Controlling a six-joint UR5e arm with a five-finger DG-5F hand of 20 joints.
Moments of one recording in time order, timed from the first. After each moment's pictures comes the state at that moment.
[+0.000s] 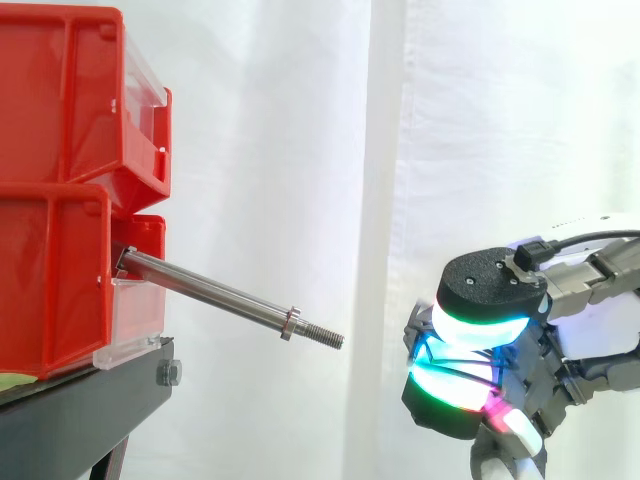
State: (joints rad) arm 0.12 -2.20 -1.30 -2.98 -1.27 -0.34
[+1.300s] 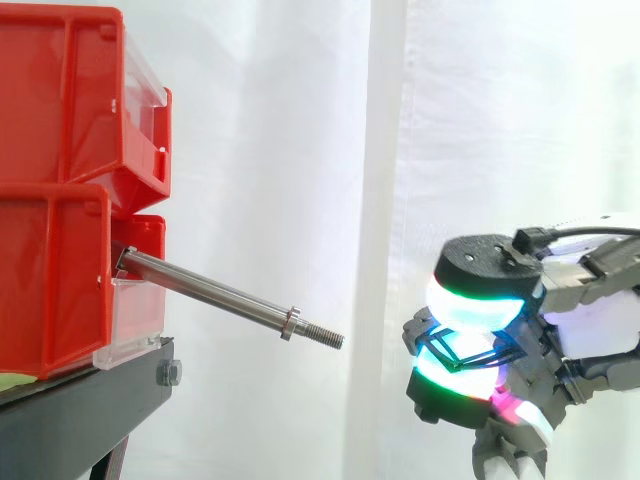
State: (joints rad) arm 0.13 -2.20 -1.30 -2.98 -1.27 -0.34
